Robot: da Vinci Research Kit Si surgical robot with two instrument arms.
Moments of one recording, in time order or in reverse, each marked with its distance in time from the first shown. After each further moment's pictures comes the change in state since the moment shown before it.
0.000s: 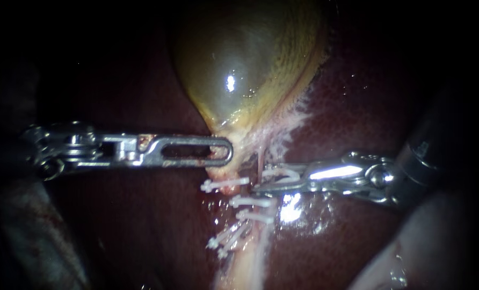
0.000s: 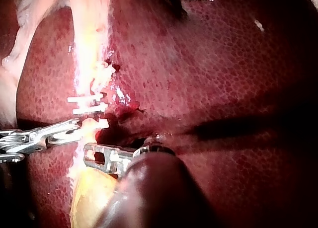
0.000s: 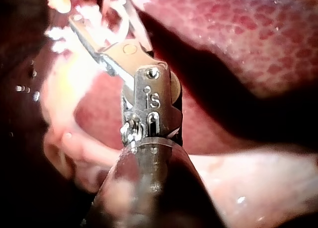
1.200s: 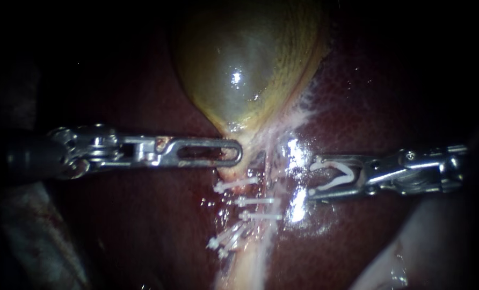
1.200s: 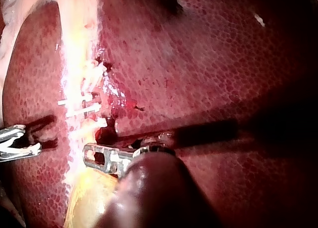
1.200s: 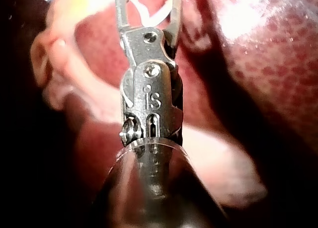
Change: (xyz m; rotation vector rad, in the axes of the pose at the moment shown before) right arm 0.000 -0.003 -0.009 -0.047 -0.012 -0.223; left arm 0.001 -0.004 0.003 0.010 0.011 0.014
